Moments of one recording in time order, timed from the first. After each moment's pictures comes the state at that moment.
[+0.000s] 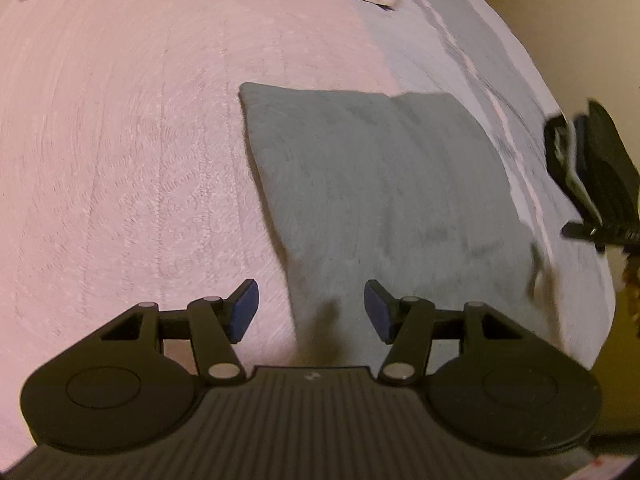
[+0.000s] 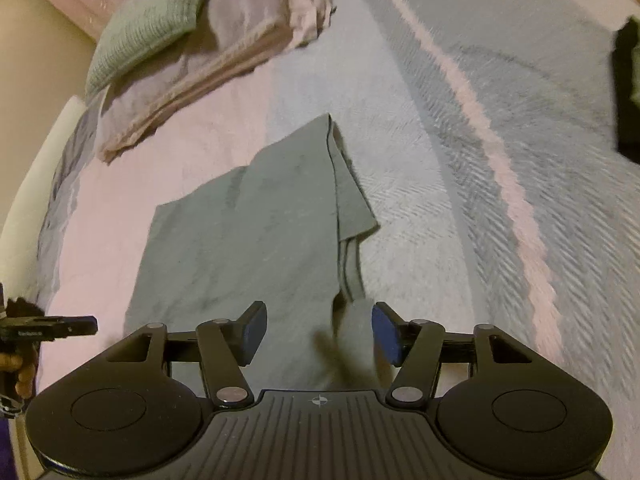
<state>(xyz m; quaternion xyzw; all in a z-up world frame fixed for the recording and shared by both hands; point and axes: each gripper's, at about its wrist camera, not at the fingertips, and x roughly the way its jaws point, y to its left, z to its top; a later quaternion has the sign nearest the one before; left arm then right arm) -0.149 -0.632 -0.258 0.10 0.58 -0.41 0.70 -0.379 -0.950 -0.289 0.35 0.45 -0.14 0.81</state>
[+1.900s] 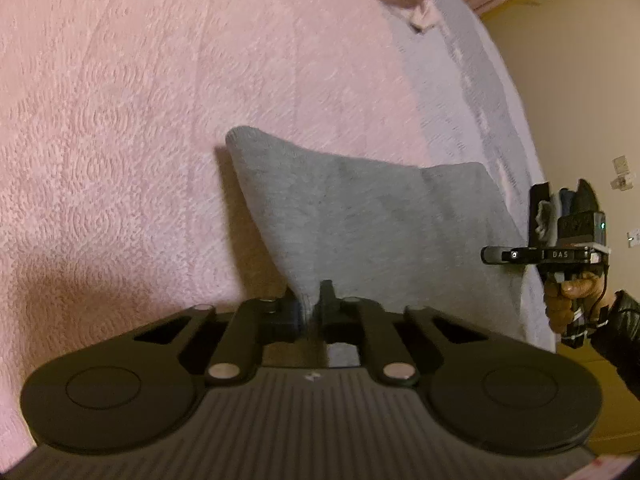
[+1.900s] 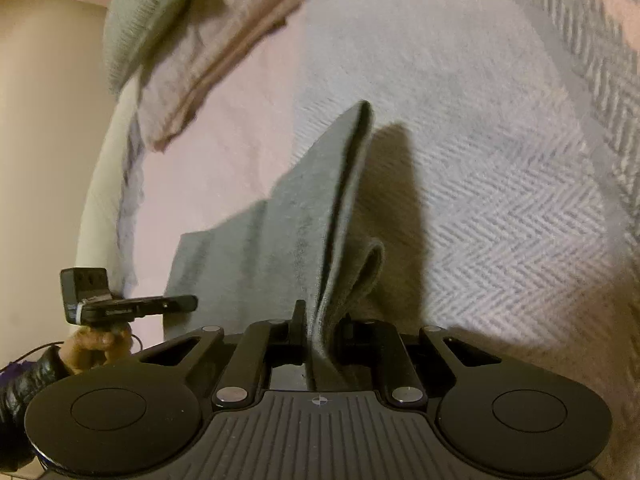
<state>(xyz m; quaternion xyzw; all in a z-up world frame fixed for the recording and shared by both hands) -0.036 -0.713 -0.354 -0.03 0.63 -0.44 0.64 -0.249 -1.049 -0.381 0.46 0.46 0.05 0.76</state>
